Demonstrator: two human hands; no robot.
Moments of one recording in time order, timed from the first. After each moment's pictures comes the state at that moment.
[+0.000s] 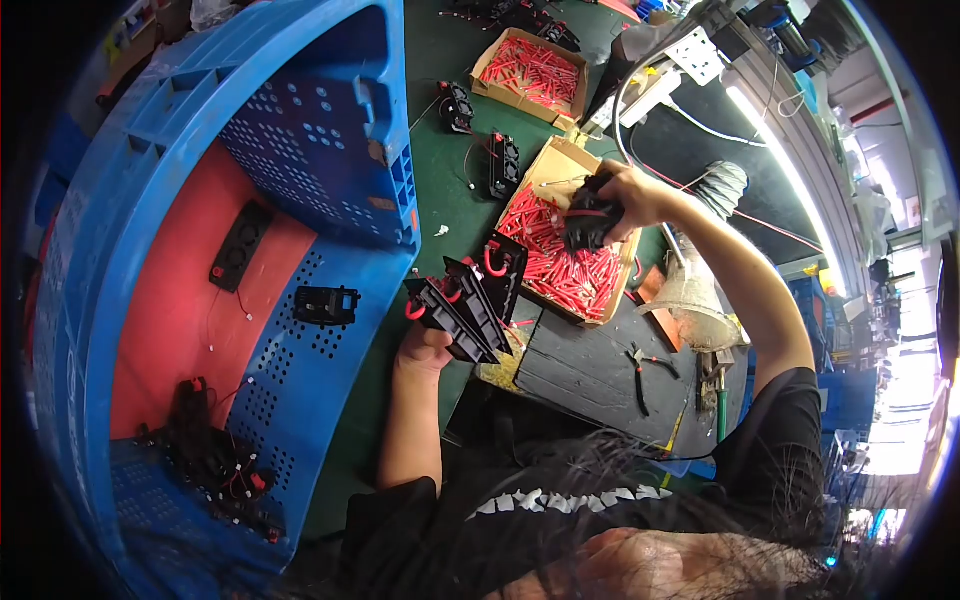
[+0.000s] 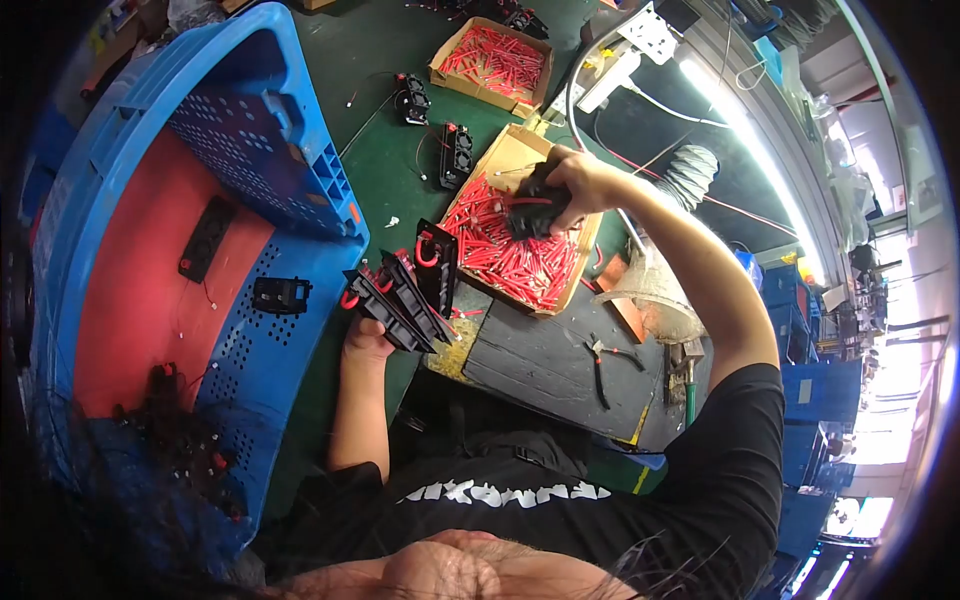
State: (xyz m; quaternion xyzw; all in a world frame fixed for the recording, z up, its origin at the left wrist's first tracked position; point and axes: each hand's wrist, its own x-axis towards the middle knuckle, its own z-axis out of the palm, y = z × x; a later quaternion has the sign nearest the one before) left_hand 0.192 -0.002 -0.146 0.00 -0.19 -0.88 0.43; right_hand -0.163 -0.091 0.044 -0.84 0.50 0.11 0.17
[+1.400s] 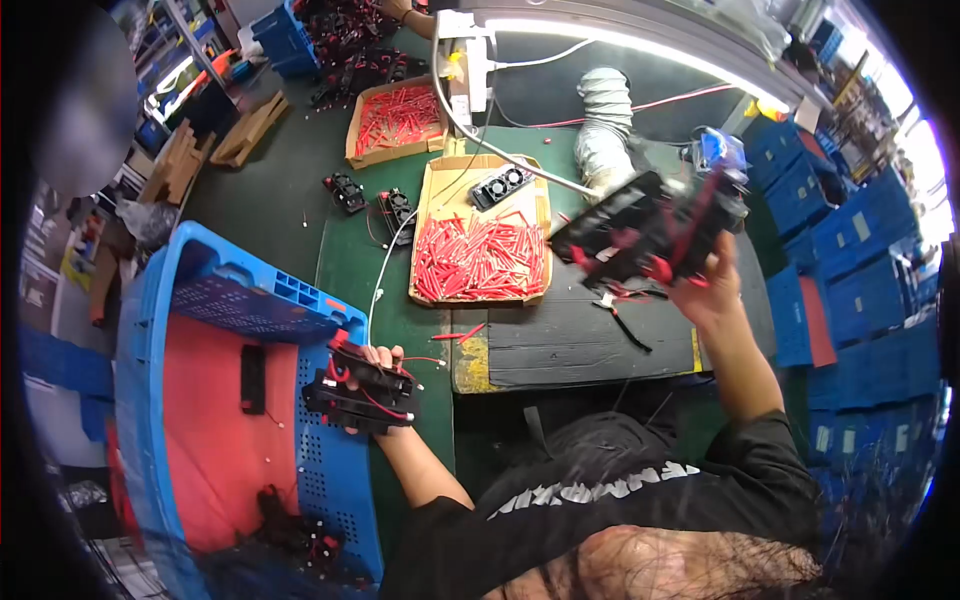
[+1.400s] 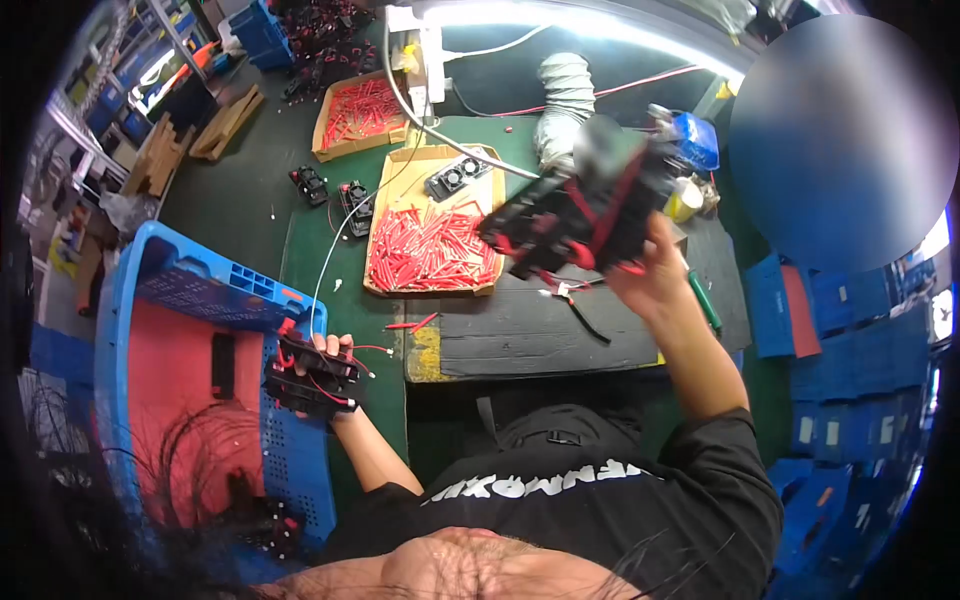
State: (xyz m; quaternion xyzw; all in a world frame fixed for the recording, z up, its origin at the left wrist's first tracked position) left_hand 0.209 -0.004 -0.107 -0.19 -0.31 -0.78 0.51; right_hand -0.162 0.225 0.050 -0.24 0.32 -0.79 0.46
